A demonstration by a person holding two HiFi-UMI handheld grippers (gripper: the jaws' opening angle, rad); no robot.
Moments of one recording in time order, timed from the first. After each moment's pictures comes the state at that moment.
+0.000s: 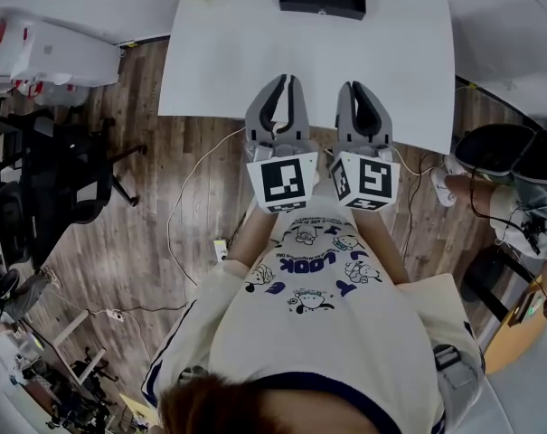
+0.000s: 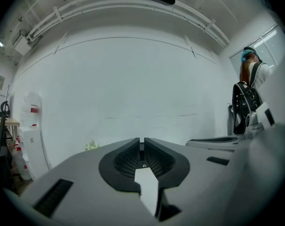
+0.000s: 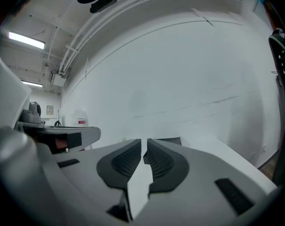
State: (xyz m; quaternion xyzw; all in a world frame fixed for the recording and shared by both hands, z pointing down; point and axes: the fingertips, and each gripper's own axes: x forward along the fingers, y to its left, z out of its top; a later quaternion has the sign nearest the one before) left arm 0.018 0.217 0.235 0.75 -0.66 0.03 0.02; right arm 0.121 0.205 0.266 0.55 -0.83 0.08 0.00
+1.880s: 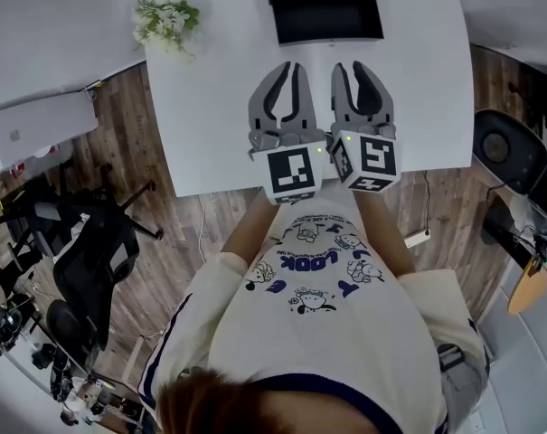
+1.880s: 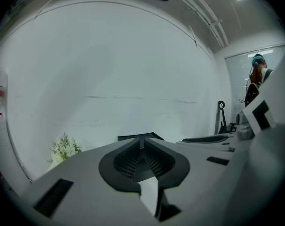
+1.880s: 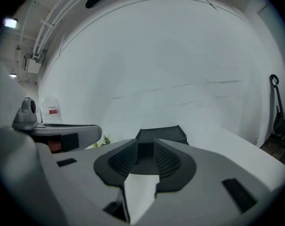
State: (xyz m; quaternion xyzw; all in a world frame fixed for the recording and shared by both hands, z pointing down) left arm -0.031 0.003 0.300 0.82 -0.56 0.08 0.07; right arm 0.057 0.005 0.332 0.63 -0.76 0.15 0.07
